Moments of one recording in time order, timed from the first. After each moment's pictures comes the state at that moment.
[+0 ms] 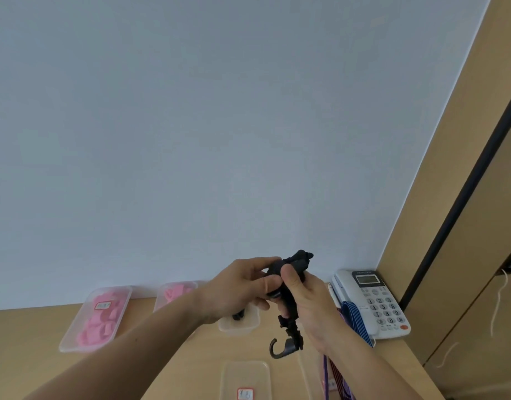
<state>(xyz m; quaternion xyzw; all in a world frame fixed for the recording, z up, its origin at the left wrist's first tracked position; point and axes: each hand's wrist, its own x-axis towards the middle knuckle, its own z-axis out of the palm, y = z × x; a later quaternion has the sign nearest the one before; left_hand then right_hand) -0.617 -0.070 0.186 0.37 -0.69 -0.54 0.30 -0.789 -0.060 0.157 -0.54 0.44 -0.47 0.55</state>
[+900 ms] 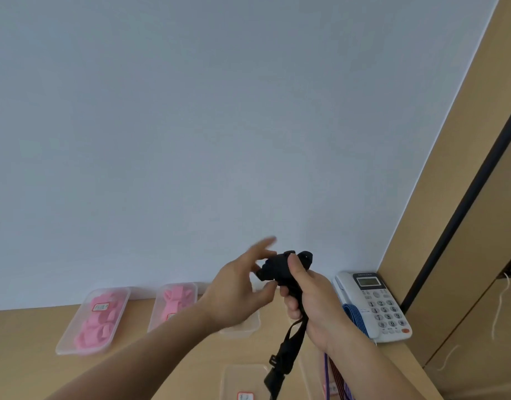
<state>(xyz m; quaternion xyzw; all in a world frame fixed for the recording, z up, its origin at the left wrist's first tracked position) -0.618 -0.081 0.161 0.44 -0.77 -0.20 0.42 -0.788 -0.077 0.158 -0.41 0.47 -0.48 0.62</state>
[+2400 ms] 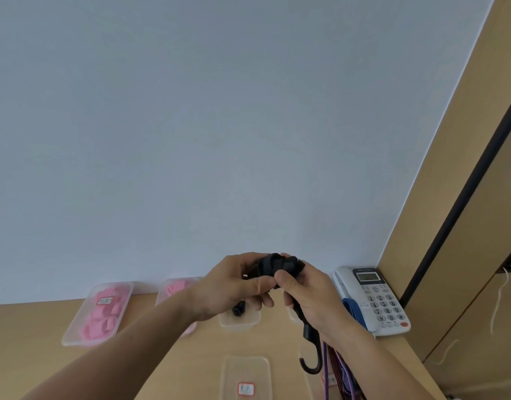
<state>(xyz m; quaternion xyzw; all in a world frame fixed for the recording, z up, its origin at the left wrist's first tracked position) -0.605 -0.069 0.179 0.37 -0.65 -0.56 0.35 -0.798 -0.065 0.159 -0.59 0.45 -0.44 0.50</state>
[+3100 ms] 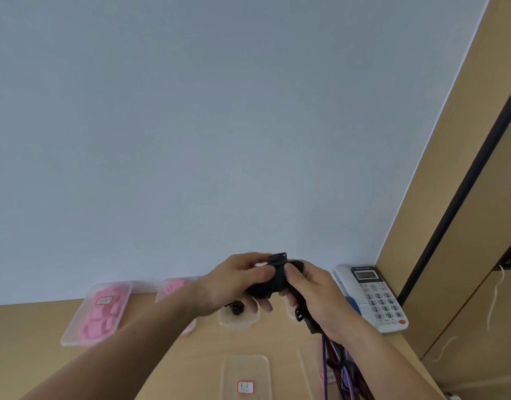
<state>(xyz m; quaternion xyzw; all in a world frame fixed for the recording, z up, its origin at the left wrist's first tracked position) -0.610 -0.071 0.186 0.42 -0.64 -0.57 0.29 -0.805 -0.063 0.158 -0.59 0.43 -0.44 0.52</state>
